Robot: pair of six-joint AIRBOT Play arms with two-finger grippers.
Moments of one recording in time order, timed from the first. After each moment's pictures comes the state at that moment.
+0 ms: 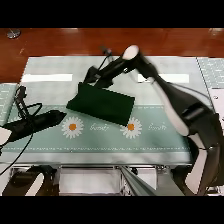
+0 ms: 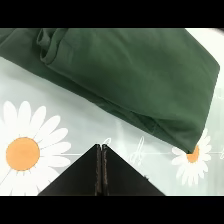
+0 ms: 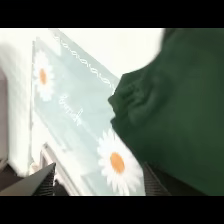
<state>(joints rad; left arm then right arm) -0.02 -0.54 0.43 0.94 -0.86 -1.56 0.45 -2.05 2.06 -0.61 1.29 1.60</state>
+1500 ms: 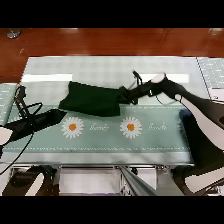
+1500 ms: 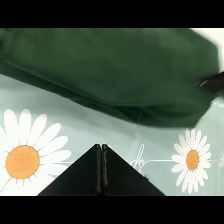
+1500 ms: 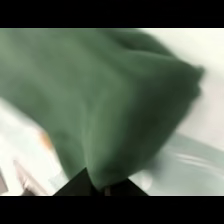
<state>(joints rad) -0.02 -0.55 0.42 0.92 -0.82 -1.54 0.30 -1.74 1.31 -0.56 1.08 1.41</state>
